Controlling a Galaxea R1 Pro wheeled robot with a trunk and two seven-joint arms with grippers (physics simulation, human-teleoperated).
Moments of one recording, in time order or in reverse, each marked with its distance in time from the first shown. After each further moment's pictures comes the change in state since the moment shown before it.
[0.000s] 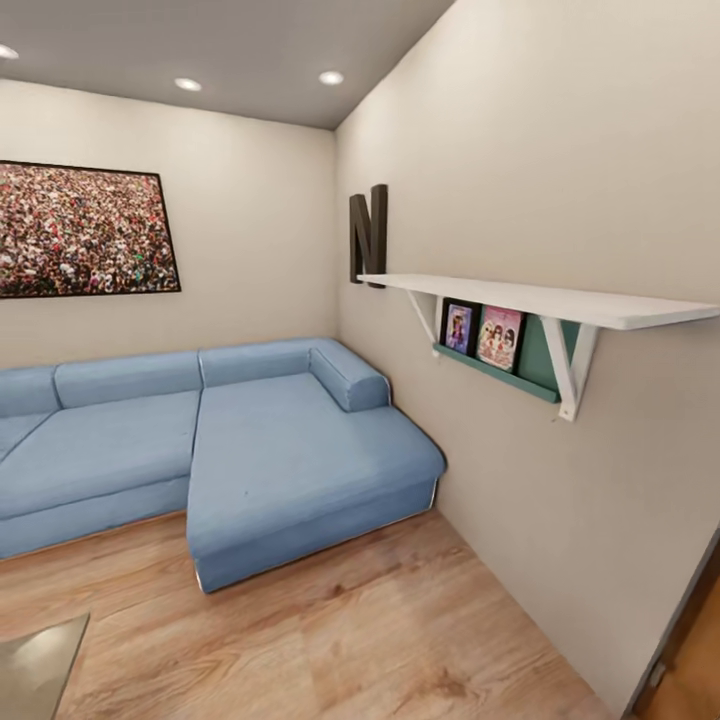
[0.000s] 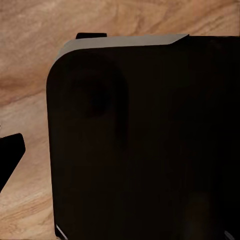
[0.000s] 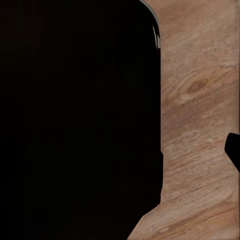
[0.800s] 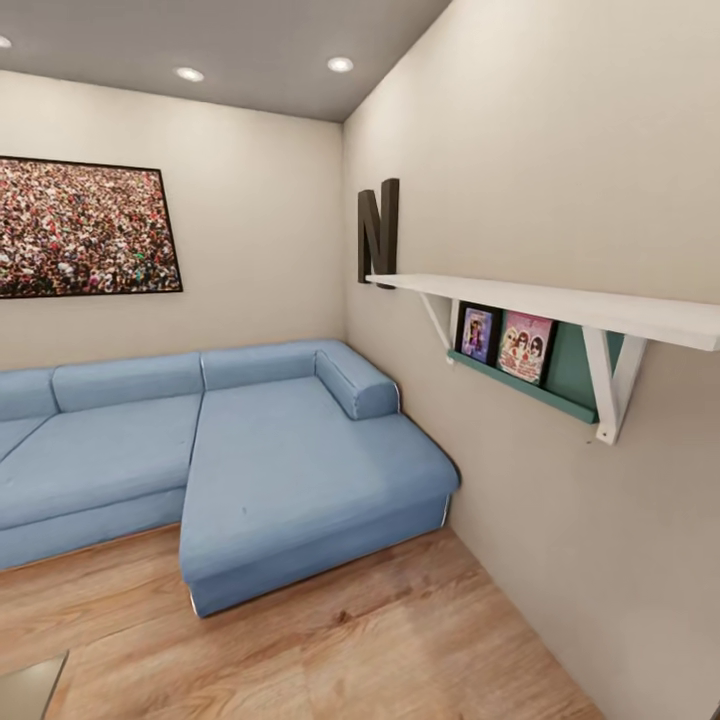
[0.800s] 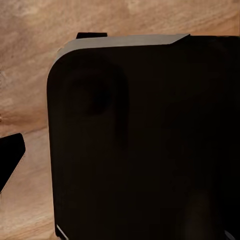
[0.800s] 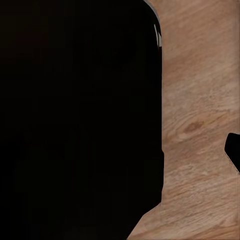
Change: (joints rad) left arm 0.000 0.001 0.001 -0.002 -0.001 0.000 0.000; right arm 0.000 0.001 0.001 0.000 0.000 0.000 0.000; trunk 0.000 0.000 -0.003
